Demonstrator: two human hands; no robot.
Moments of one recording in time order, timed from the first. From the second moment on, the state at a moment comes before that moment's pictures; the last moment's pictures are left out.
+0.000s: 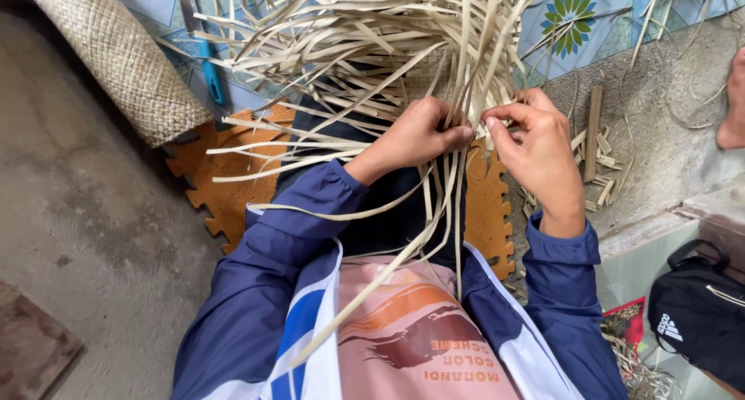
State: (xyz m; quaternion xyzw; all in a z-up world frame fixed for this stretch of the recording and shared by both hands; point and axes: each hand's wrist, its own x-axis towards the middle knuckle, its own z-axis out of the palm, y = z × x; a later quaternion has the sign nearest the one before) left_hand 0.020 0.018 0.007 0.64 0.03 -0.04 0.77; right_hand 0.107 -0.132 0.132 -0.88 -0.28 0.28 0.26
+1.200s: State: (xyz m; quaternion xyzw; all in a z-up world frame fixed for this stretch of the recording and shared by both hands) left_hand -0.025 0.039 0.022 0.73 0.04 -0.05 0.68; right_hand 0.097 -0.192 0.030 -0.77 -0.61 -0.11 0.16
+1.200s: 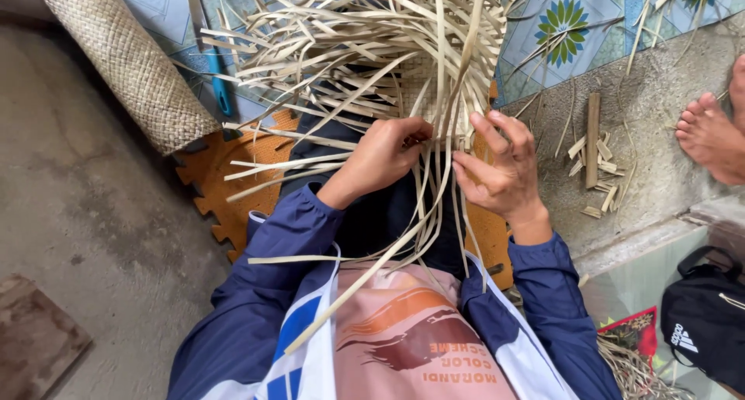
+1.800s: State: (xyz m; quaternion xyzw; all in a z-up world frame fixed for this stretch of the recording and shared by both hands) left_hand -0.018 0.031 0.002 0.69 0.05 0.00 0.72; right_hand 0.091 -0.133 0.056 -0.83 -0.50 -0.11 0.21
